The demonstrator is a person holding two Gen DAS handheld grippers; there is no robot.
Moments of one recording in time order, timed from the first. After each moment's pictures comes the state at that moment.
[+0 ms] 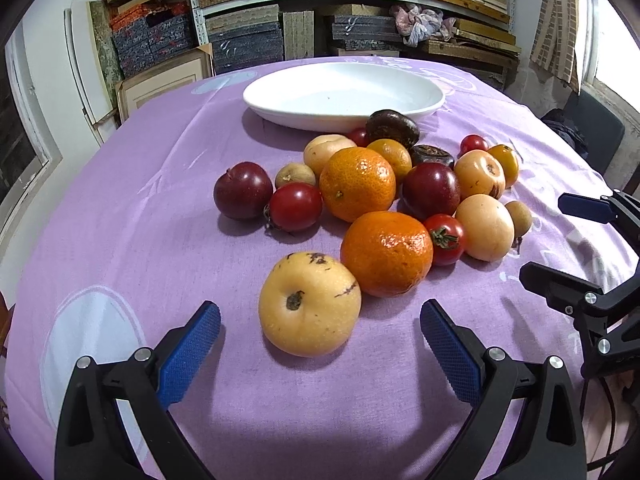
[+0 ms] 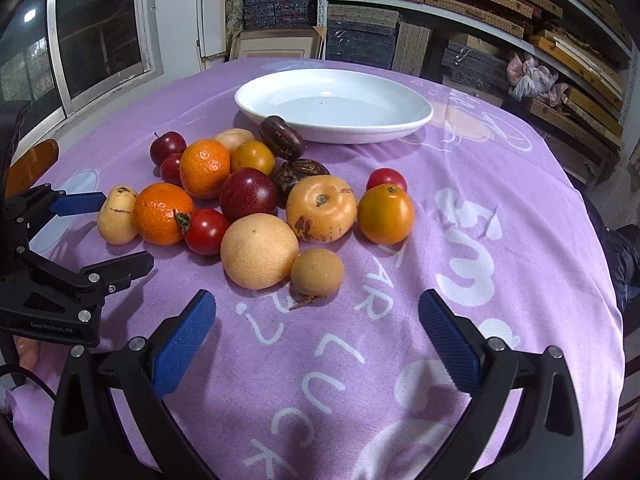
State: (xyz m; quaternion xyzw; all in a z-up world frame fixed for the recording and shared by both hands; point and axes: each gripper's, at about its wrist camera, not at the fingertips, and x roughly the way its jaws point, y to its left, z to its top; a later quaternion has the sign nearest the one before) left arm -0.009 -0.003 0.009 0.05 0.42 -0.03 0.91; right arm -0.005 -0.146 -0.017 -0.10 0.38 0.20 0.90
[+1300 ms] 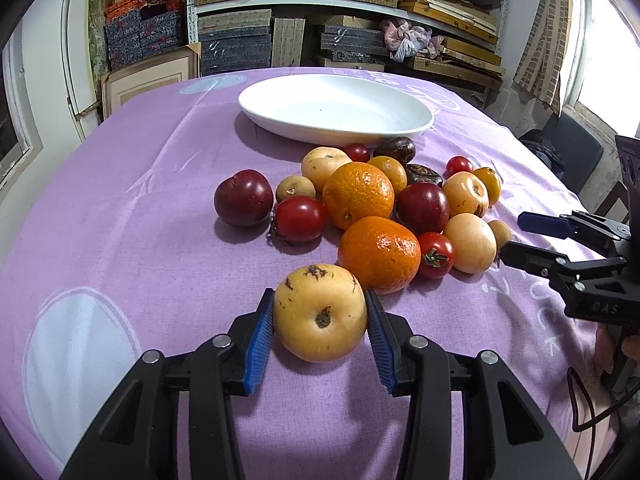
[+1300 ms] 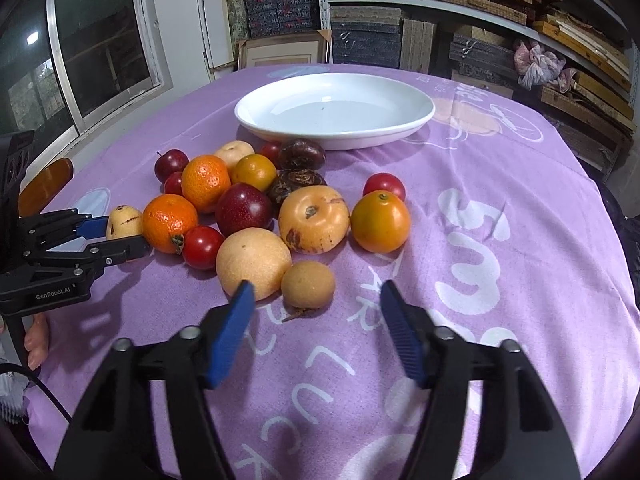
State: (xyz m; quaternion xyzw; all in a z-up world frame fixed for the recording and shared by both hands) left arm -0.008 0.018 0.014 0.01 0.41 -0.07 0.91; right arm 0.012 -0.162 -0.013 -0.06 0.39 0.24 0.89
